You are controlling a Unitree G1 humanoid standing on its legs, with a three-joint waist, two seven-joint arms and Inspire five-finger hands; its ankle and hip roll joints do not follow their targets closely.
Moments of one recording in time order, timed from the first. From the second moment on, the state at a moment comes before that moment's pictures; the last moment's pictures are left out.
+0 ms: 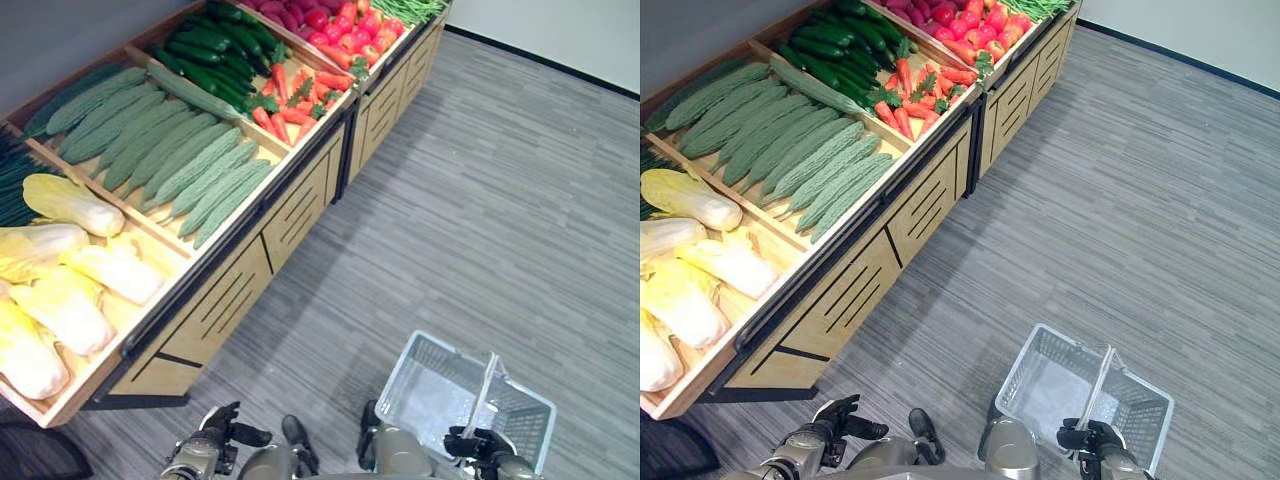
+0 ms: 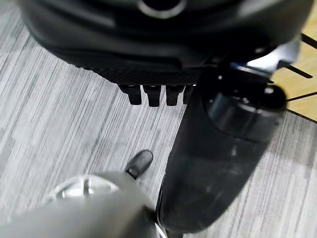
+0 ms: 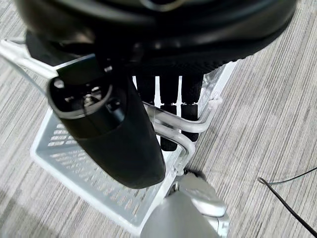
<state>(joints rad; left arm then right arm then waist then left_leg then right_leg) -0.14 0.26 -0.24 1.29 -0.12 -0.06 0.01 -0.07 -0.33 0.09 1.34 0.28 -0.06 0.00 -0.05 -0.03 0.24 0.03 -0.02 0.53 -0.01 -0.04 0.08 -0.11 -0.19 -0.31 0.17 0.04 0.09</state>
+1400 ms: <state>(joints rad) -0.13 0.27 -0.28 1.11 -0.15 -0.05 0.00 -0.06 -0.33 0.18 1.37 0.17 -0.03 0.03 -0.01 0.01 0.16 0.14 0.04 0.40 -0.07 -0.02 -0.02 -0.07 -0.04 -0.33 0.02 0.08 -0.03</state>
